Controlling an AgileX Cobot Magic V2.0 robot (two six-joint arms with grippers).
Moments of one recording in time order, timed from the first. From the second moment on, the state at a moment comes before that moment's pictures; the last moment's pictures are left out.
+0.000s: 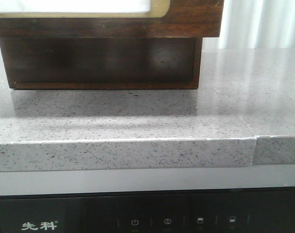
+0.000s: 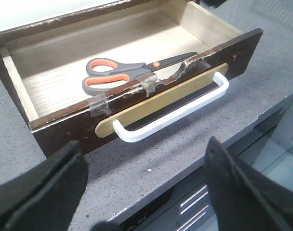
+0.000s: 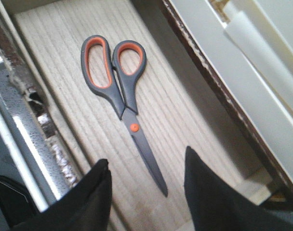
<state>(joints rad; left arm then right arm) -0.50 0.61 -1.03 -0.09 0.94 0.11 0.62 1.60 -1.98 0.11 1.21 -0.41</state>
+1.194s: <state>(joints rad) -0.50 0.61 -1.03 -0.09 0.94 0.11 0.62 0.45 -0.94 0.06 1.01 -0.08</state>
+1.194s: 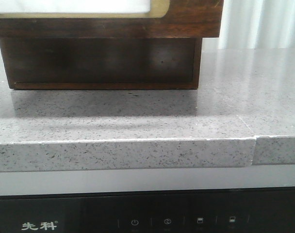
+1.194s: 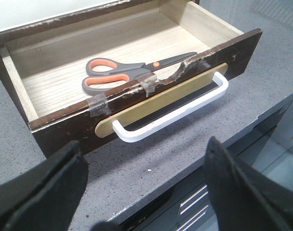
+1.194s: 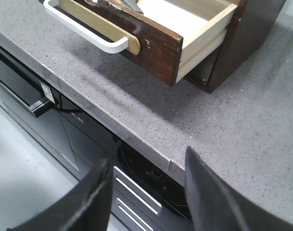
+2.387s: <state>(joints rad) -0.50 0.61 -1.03 -0.09 0.96 0.11 0.62 0.44 -0.93 0.06 1.01 -0.06</state>
